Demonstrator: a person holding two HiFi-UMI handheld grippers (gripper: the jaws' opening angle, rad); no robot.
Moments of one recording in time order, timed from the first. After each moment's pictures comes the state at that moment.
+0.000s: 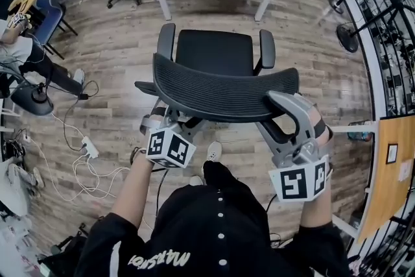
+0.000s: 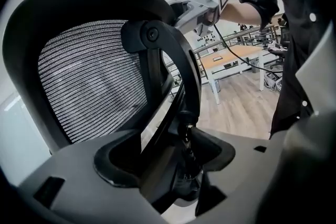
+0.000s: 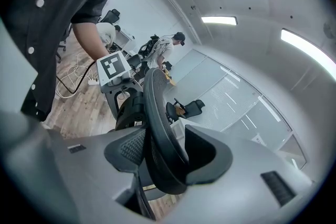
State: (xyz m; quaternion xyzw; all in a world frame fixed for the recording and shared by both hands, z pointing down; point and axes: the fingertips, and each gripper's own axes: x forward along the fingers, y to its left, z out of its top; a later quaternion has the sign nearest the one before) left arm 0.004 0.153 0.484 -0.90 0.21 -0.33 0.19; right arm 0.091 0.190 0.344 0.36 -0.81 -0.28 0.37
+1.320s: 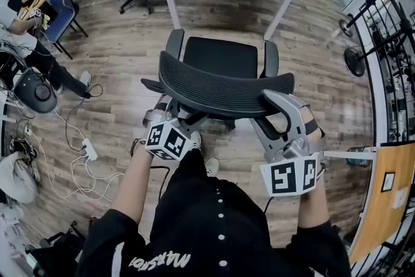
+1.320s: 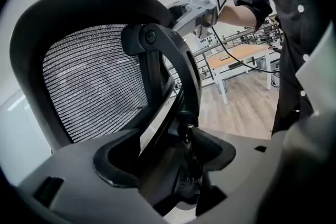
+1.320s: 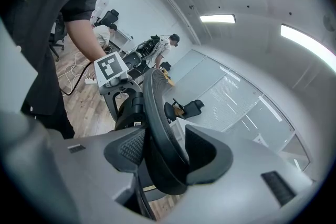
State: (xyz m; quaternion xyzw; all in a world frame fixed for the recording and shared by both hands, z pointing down) left arm 0.014 0.080 0.489 -0.90 0.23 -0.31 0.20; right arm 0.100 0.115 0.348 0.36 -0.82 -0.28 0.36
